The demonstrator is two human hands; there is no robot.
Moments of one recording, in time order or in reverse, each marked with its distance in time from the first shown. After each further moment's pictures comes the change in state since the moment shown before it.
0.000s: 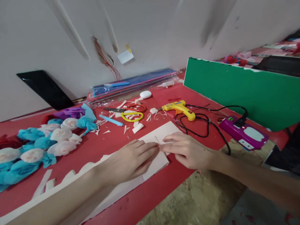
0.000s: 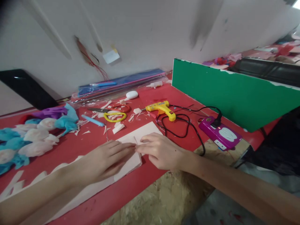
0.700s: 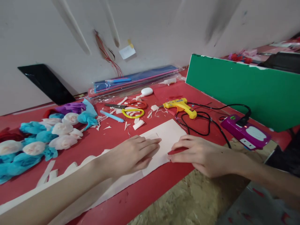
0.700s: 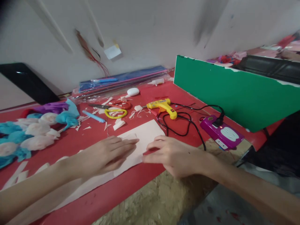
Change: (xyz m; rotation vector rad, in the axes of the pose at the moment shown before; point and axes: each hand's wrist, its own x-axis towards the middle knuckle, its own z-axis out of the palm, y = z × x) left_hand 0.002 -0.004 -0.001 -0.032 -0.078 -0.008; right_hand -0.016 -0.013 -0.036 0.004 -0.338 -0.011
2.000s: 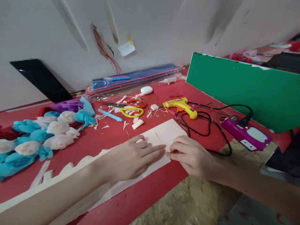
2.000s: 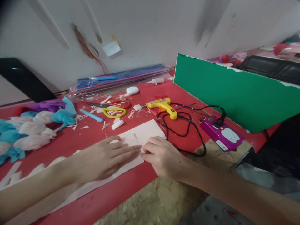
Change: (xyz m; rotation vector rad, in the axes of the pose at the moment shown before) left_hand 0.000 0.005 -0.001 0.088 -0.097 0.081; right_hand 0.018 -0.006 0.035 -0.075 0.399 0.063
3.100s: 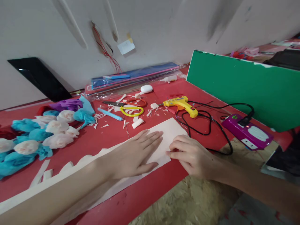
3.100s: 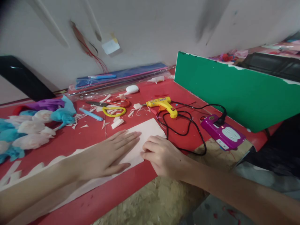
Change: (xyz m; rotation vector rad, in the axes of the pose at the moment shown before) left_hand 0.008 -0.004 0.010 -0.100 -0.044 -0.150; right_hand 0.001 0.001 0.001 0.039 -0.017 0.008
